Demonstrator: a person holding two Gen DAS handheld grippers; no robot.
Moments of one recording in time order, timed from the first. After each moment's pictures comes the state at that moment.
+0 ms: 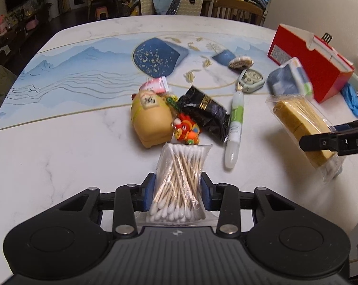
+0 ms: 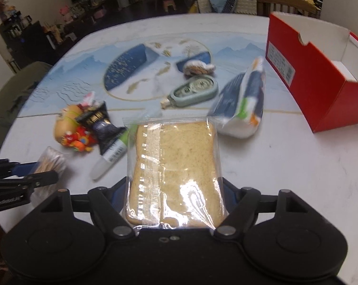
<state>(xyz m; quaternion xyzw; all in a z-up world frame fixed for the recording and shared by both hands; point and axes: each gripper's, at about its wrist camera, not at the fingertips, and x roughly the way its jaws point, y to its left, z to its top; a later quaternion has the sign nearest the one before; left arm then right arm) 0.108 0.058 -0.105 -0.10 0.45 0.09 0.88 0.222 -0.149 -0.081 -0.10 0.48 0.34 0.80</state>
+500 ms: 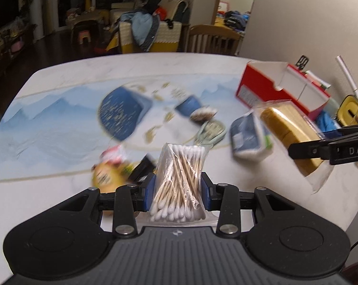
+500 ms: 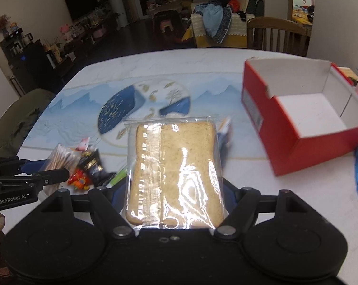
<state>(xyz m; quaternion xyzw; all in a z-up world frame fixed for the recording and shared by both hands) 0.165 0.024 -0.039 -0.09 0.40 0.04 0.91 0.266 -0.181 -0.014 -0.08 0.44 0.34 0.83</state>
